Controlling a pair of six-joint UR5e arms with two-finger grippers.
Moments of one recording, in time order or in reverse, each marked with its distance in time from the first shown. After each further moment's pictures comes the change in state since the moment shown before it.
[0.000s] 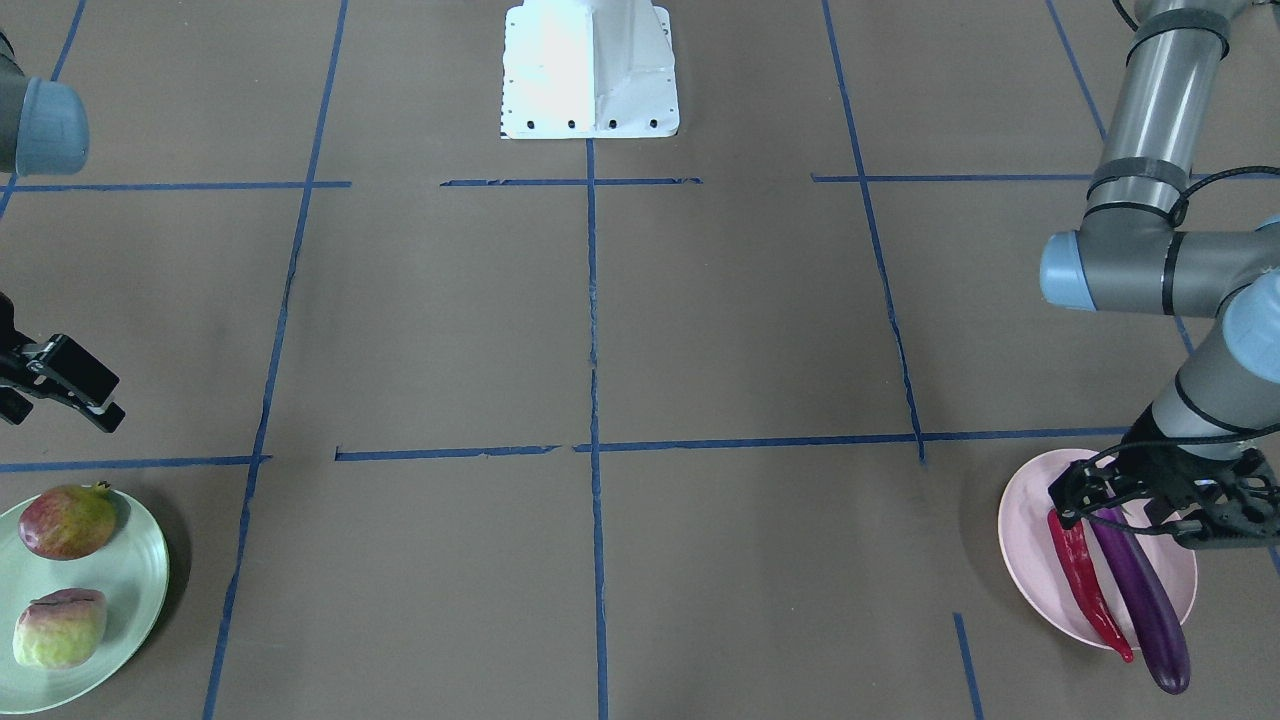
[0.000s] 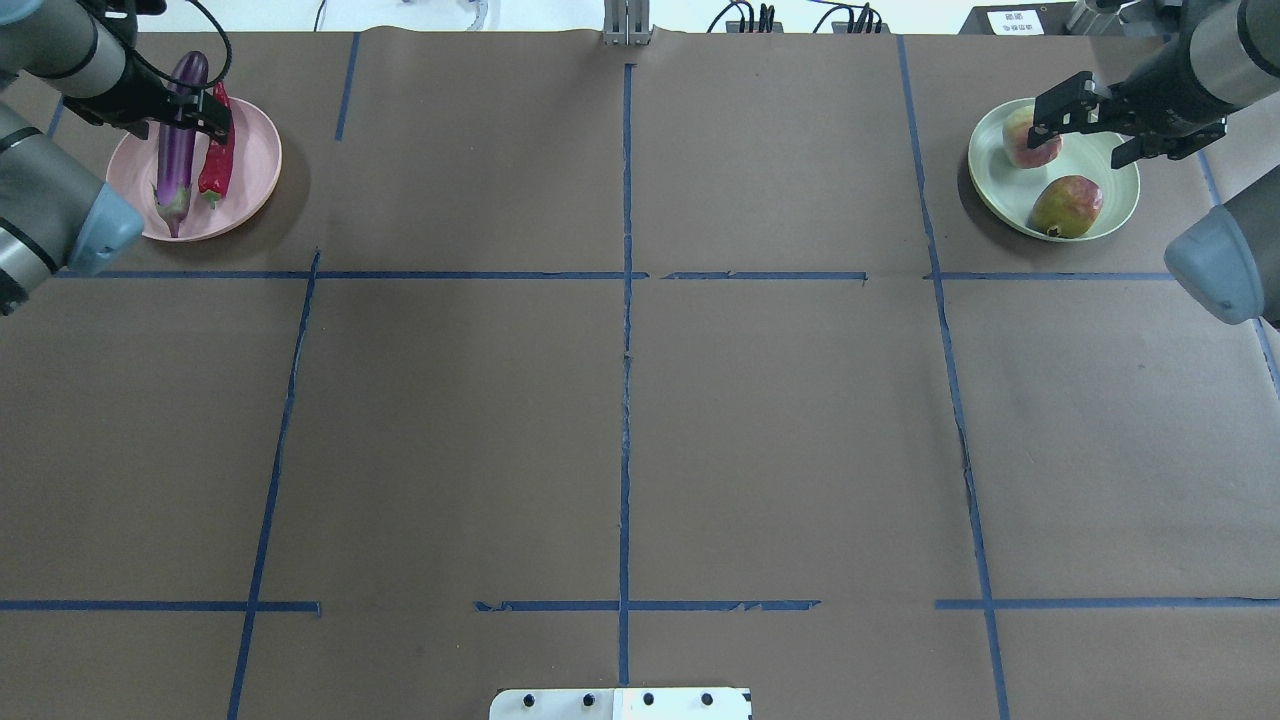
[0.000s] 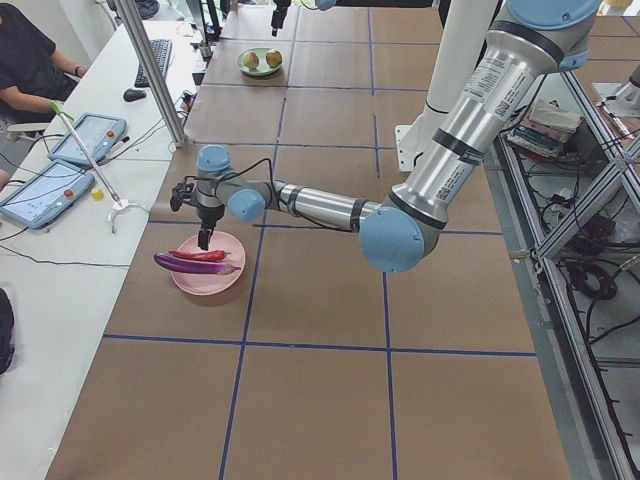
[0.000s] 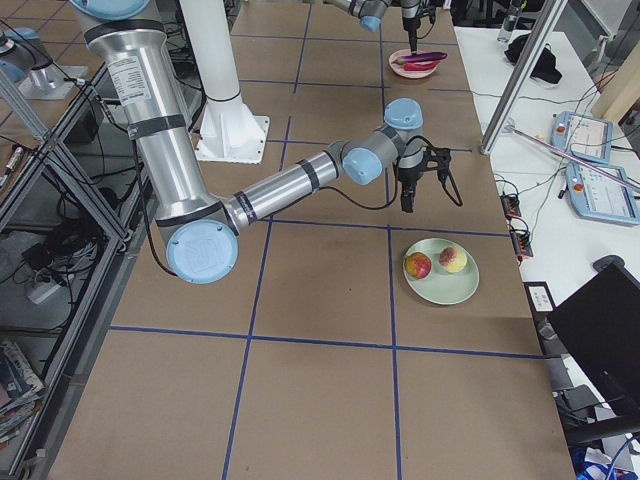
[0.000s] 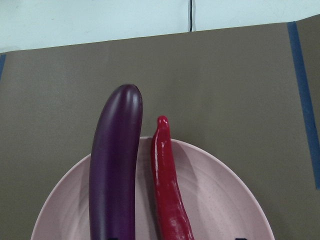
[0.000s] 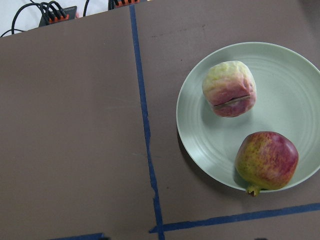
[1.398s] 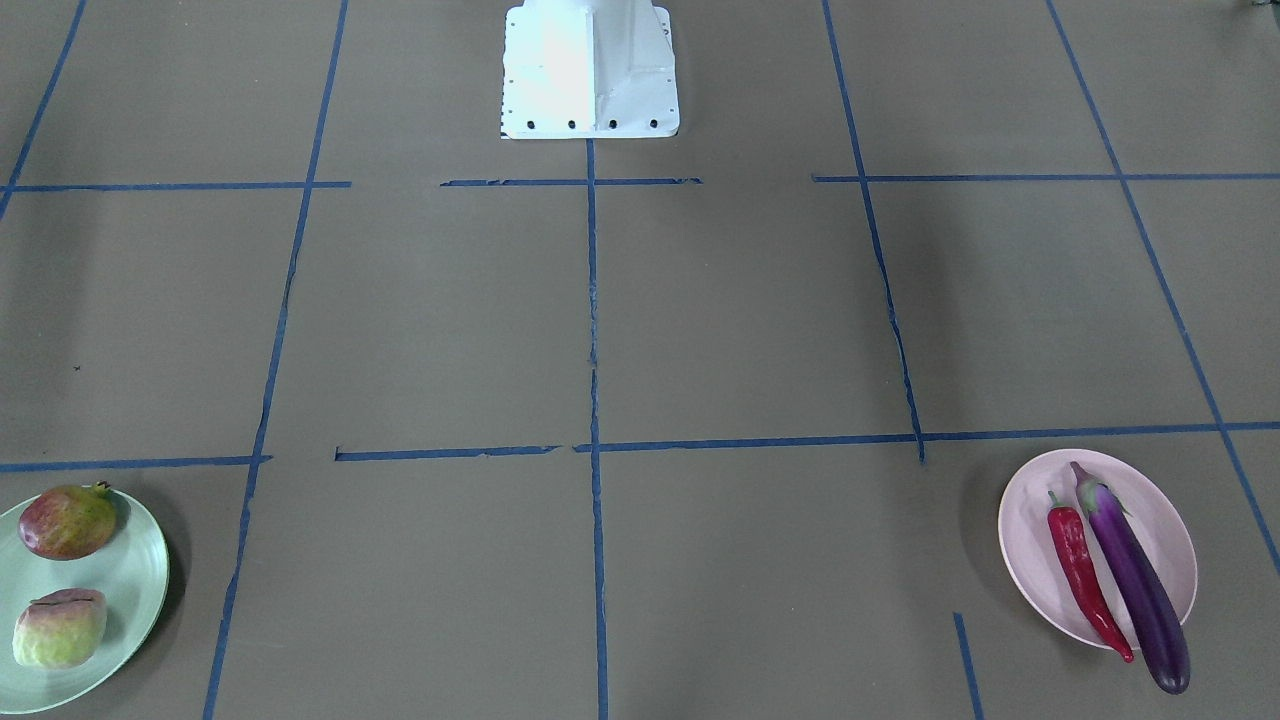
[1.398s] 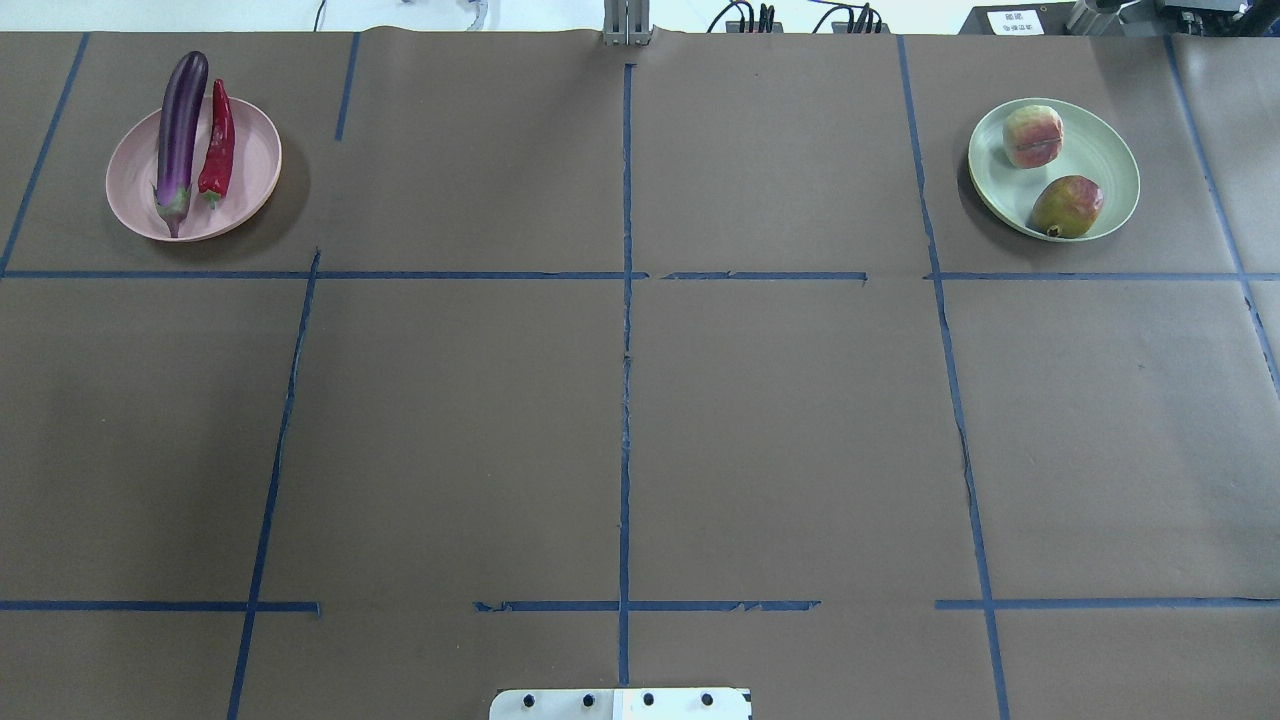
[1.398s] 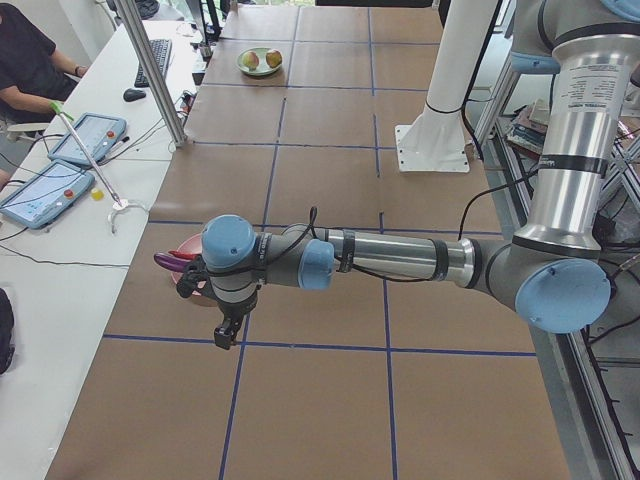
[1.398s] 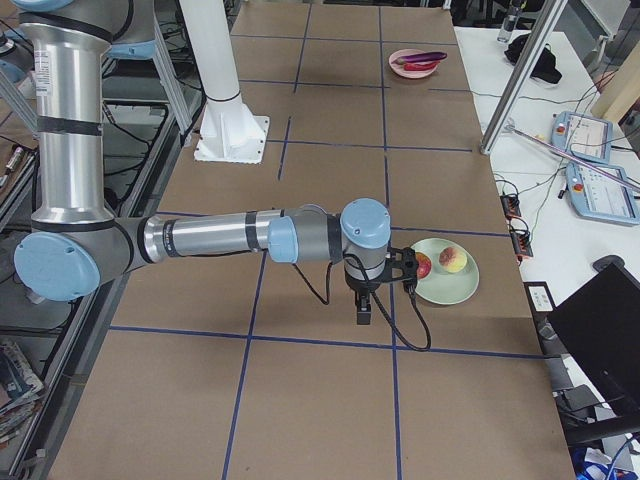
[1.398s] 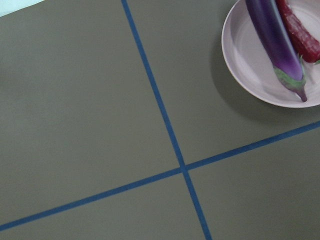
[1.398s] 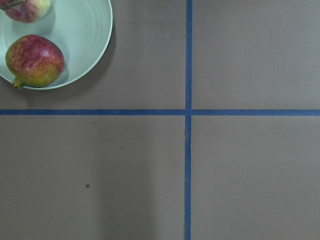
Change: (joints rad) left arm -0.511 0.373 -0.320 0.523 -0.283 0.967; right arm 0.425 -0.334 0.015 -0.268 0.181 -0.862
